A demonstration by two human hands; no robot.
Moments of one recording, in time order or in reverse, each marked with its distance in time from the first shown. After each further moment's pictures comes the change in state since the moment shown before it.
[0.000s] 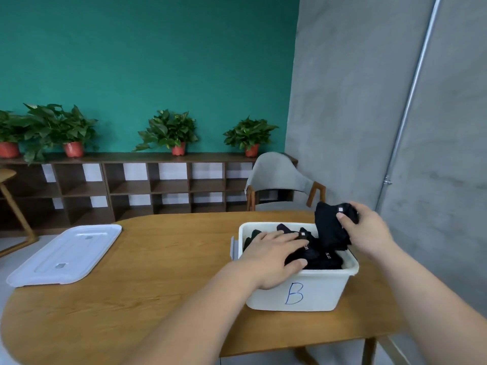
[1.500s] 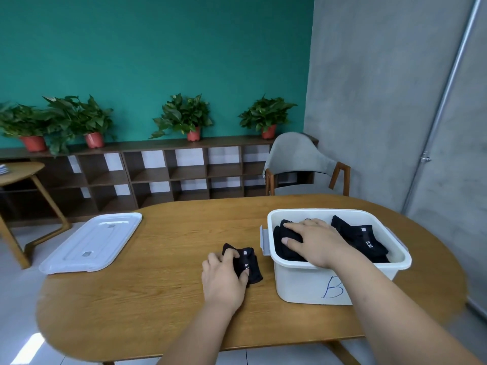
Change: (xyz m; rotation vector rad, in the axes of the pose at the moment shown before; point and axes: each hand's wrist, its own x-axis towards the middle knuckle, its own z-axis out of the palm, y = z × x) left_hand -0.080 -0.109 0.097 -0.123 0.341 -0.809; right_hand -0.025 -0.035 0.125 -0.609 -0.614 -0.304
